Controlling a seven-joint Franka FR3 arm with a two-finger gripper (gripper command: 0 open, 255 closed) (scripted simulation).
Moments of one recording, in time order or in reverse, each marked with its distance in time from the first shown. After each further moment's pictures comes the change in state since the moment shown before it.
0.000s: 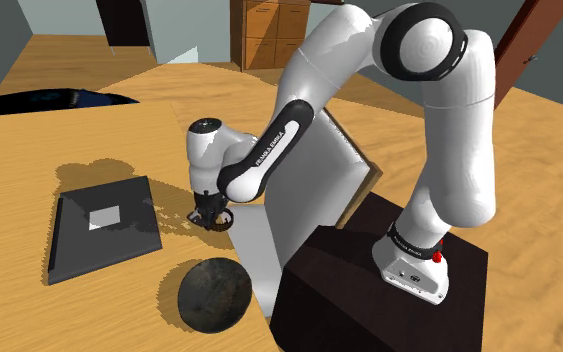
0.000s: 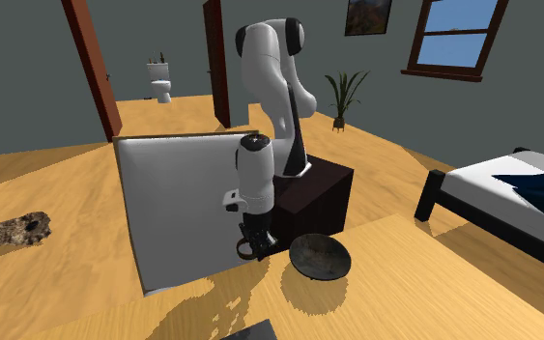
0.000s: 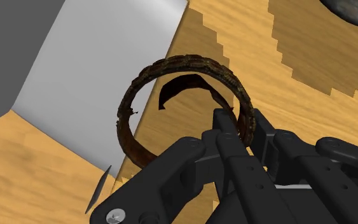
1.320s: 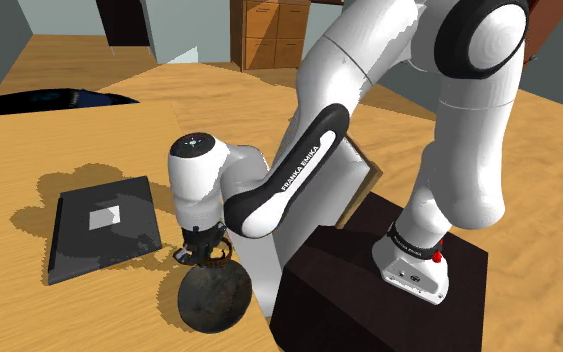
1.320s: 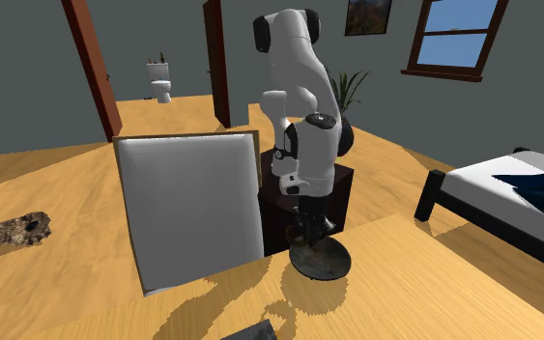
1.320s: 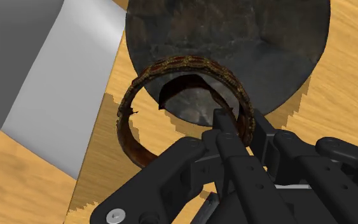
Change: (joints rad) arm 0.172 -0.127 0.088 -0.057 0.011 -0.075 0.248
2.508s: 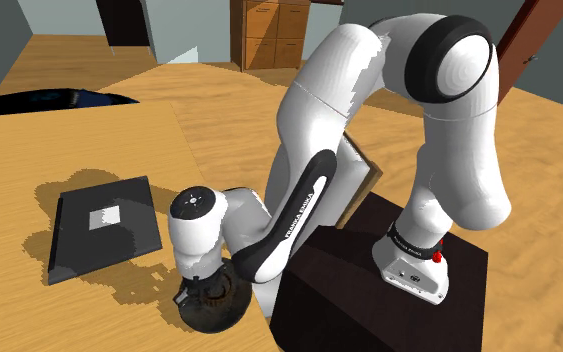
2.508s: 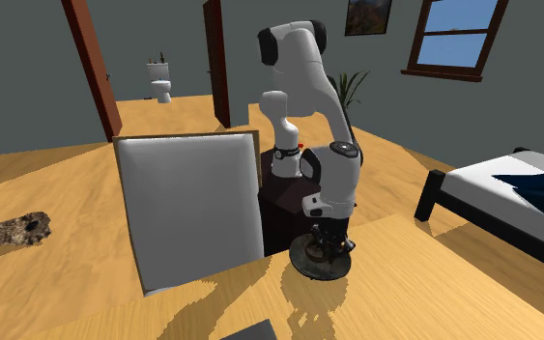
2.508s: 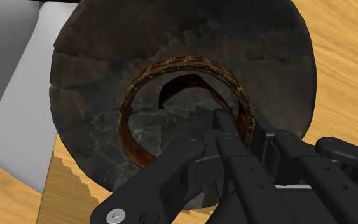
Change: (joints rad) arm 0.144 0.163 -0.052 0.033 -0.113 0.118 0.190
